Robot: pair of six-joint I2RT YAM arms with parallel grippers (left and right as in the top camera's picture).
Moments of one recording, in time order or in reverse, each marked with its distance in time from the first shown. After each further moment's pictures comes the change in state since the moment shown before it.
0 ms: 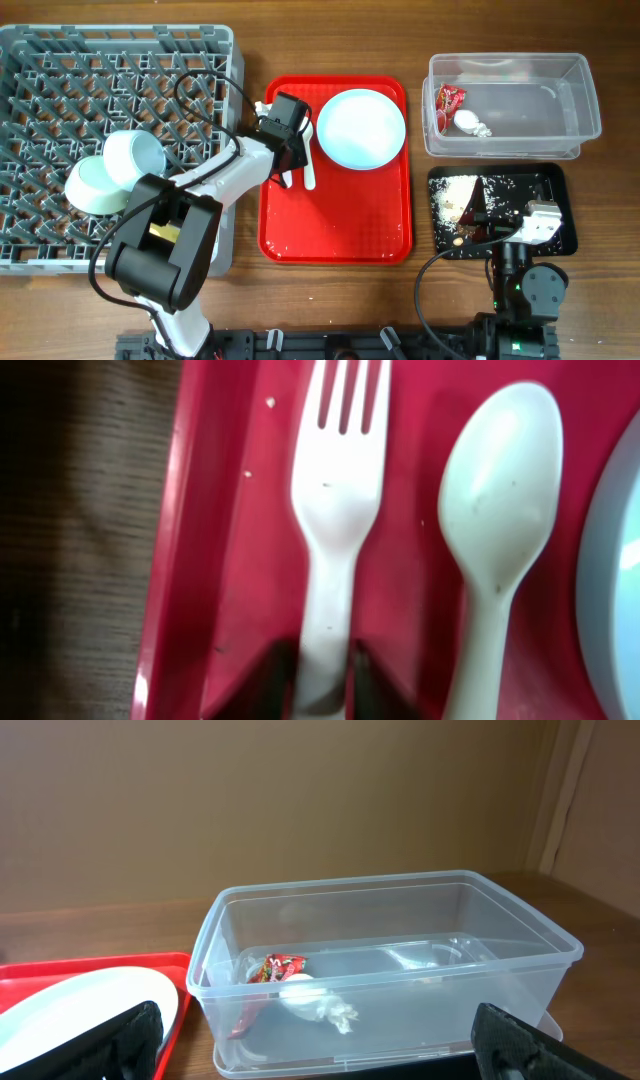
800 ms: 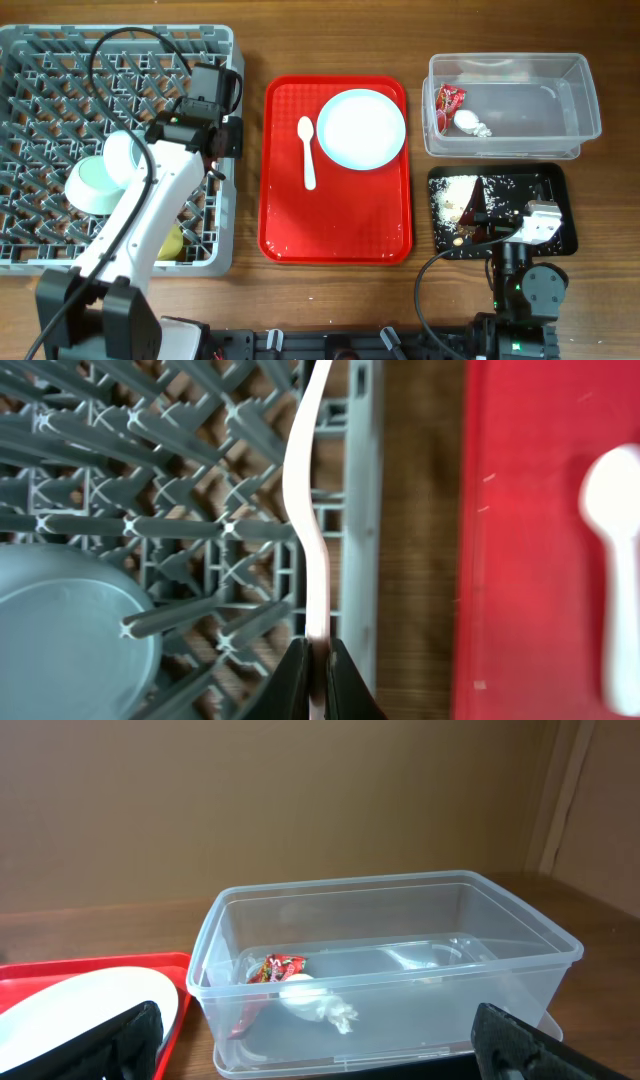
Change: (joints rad) left arm 0.213 -0.342 0.088 -0.362 -0.165 0.462; right arm 0.000 0.000 0.000 0.000 0.000 0.000
